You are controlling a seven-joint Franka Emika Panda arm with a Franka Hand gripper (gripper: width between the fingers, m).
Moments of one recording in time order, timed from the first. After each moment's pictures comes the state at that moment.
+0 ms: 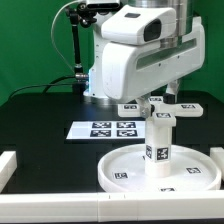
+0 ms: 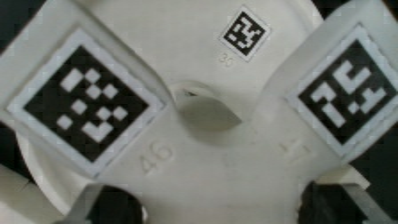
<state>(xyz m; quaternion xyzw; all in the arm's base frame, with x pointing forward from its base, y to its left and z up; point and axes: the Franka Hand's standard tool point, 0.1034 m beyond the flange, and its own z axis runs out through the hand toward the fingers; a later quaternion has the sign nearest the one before) 0.560 0.036 0.111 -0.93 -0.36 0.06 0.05</state>
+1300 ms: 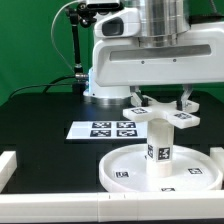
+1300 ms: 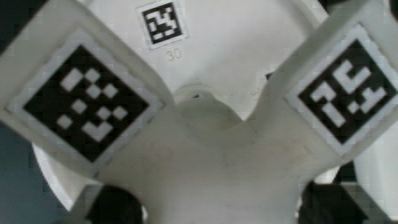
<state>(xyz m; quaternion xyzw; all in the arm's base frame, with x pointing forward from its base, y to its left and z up) 0.561 0.040 0.111 -0.98 0.19 0.04 0.05</state>
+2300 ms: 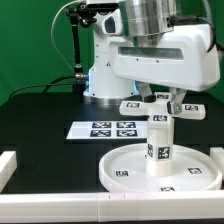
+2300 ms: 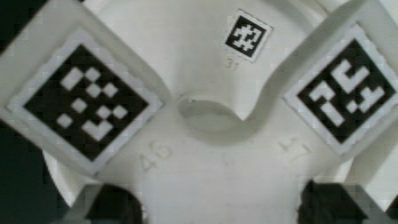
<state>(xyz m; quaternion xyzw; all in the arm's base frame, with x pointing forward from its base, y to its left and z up) 0.561 0.039 0.112 -0.85 0.52 0.05 0.06</state>
